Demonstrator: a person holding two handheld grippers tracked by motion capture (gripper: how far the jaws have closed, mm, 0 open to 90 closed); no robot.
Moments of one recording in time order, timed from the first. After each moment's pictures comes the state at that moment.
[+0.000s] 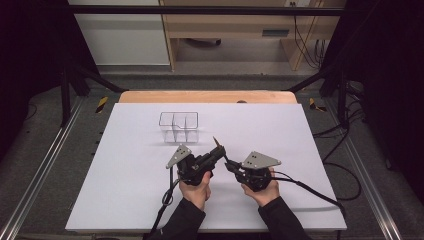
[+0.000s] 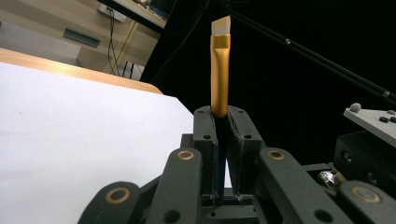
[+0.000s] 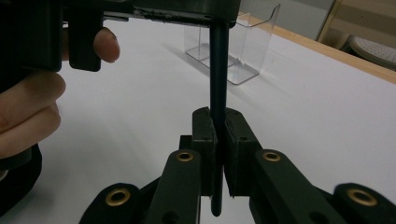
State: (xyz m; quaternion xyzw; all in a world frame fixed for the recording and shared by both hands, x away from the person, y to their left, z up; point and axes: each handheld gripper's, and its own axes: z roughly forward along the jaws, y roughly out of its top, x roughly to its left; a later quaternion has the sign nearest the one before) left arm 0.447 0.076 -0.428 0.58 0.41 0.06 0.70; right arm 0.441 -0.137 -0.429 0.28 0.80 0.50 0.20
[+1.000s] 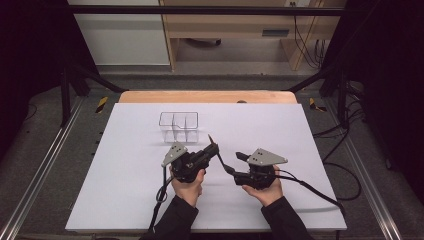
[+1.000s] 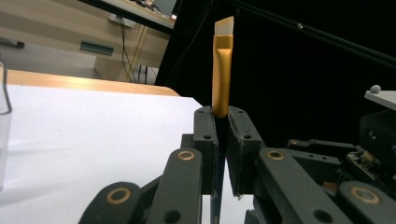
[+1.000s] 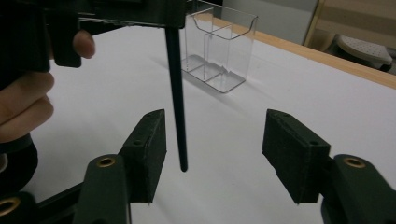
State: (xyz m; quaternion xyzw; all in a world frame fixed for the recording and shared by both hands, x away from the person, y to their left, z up) left arm 0.449 0.093 -0.414 0.62 0.39 0.11 0.67; right arm 0.441 -0.146 -0.419 0.31 0.77 0.51 0.20
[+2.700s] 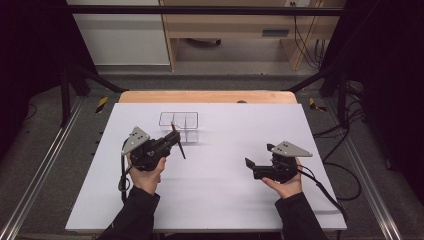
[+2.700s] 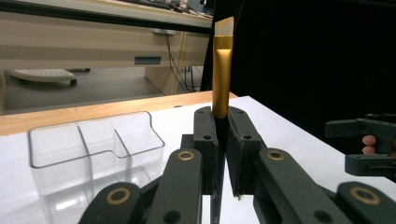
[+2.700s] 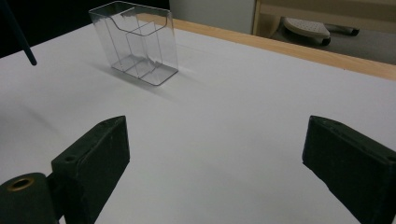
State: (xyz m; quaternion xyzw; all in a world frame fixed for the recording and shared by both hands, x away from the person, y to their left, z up) left arm 0.457 0.183 -0.366 0.66 0.38 0.22 0.61; right arm 0.452 -0.199 -0.412 0.40 0.74 0.49 0.23
